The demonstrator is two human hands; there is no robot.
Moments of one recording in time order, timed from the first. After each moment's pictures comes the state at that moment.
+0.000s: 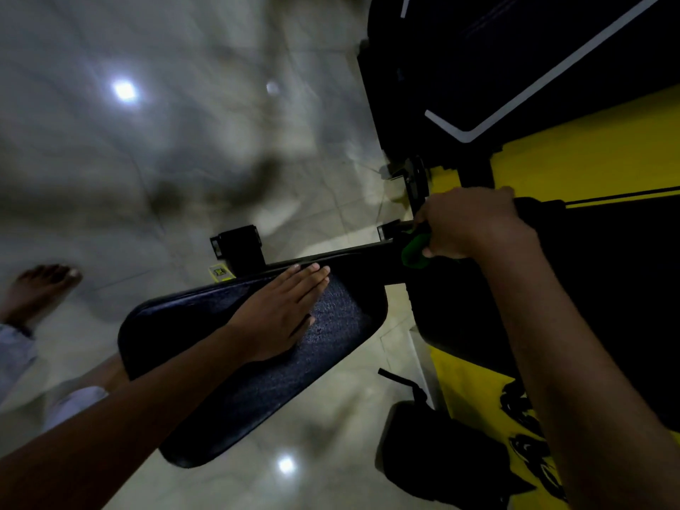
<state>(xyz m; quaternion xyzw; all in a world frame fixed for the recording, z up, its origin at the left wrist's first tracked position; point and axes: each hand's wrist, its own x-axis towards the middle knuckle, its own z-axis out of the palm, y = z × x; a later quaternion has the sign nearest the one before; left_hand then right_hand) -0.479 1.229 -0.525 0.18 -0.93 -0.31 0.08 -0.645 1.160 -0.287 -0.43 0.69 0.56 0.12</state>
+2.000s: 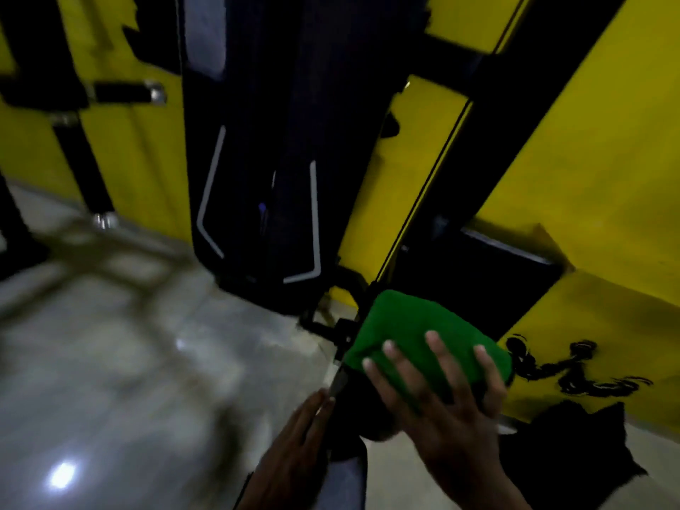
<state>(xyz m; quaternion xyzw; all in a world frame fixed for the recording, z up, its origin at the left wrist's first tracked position) -0.507 1.140 -0.284 -0.11 -0.92 -0.28 0.24 -0.557 1.314 -0.122 -0.40 0.77 0.09 -0.49</state>
